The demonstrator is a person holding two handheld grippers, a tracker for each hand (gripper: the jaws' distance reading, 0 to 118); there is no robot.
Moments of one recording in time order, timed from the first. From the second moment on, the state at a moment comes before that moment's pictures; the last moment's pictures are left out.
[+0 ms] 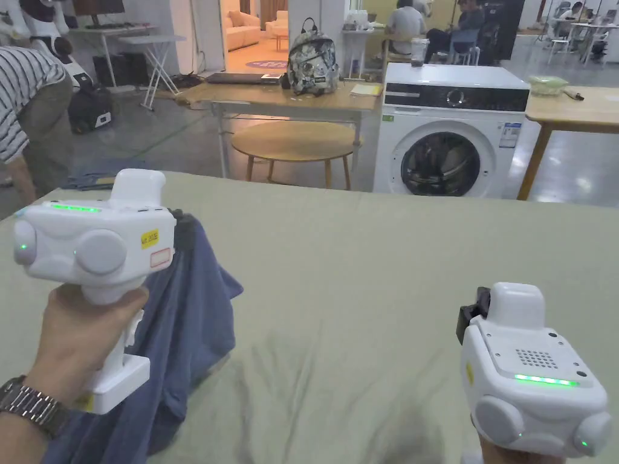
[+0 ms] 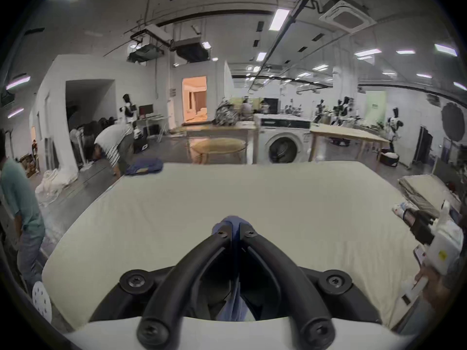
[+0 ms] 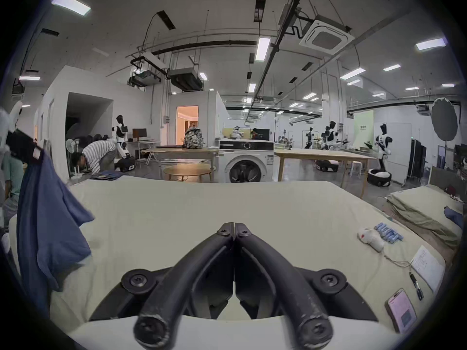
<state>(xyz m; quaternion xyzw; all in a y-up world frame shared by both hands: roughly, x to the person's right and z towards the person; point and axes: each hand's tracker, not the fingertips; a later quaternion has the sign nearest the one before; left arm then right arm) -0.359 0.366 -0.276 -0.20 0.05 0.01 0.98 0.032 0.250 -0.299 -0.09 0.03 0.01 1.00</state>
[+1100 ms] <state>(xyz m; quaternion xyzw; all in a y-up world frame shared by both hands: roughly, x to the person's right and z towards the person) -0.070 0.256 -0.376 -0.29 -0.29 0.00 0.91 0.171 0.238 -0.274 -0.12 -0.09 0.01 0.99</state>
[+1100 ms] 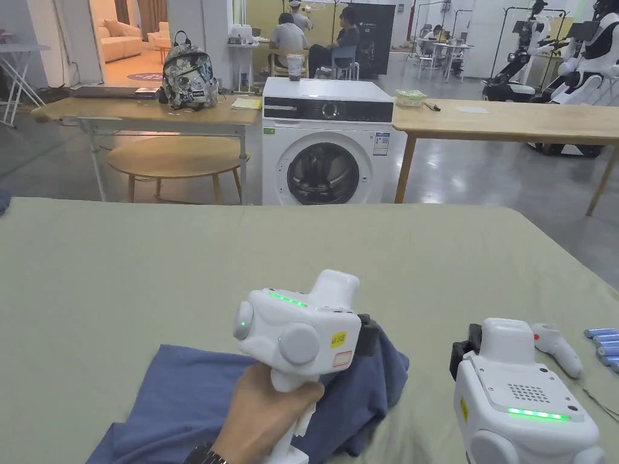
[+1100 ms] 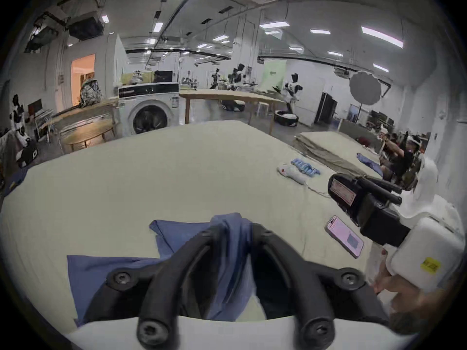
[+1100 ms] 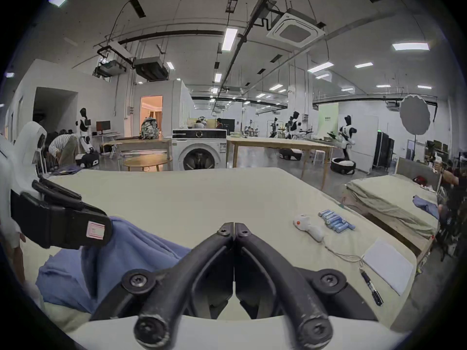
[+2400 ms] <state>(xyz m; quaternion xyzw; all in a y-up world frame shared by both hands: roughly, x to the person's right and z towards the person) -0.314 0.213 -0.378 -0.35 0.01 0.10 0.93 0.080 0.236 -0.315 -0.14 0.01 0.03 0.99</state>
